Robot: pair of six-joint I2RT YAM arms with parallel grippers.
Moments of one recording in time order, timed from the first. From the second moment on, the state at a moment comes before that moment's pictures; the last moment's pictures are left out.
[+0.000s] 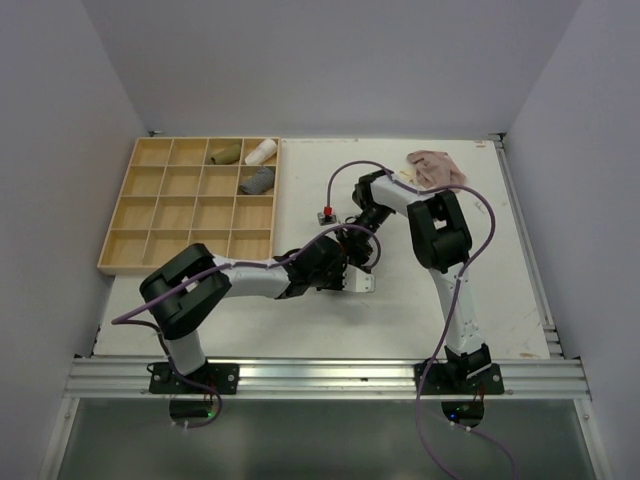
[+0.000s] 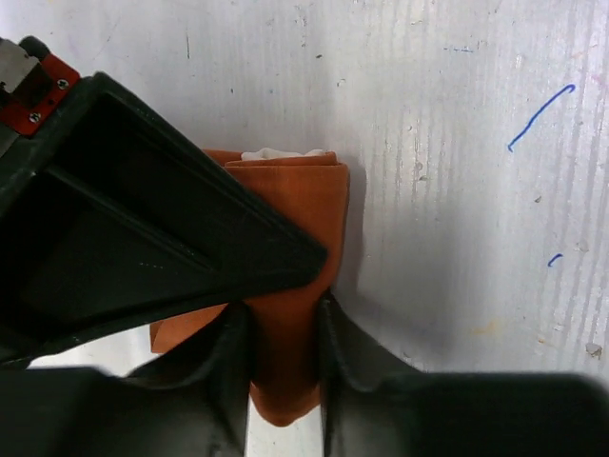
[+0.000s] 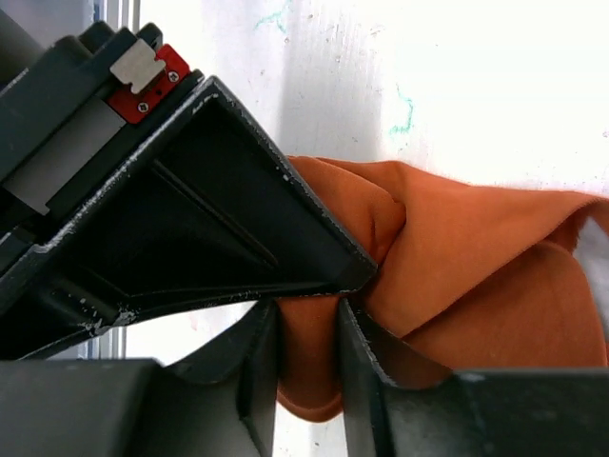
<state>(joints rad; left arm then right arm) -0.93 1.77 0.87 0.14 0.09 0.78 0.43 2.37 1.79 -1.41 -0.89 -1.20</state>
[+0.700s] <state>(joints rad) -0.82 1.96 1.31 -0.47 0.46 0.74 0.08 2.09 1.99 -1.31 -0.84 -0.94</state>
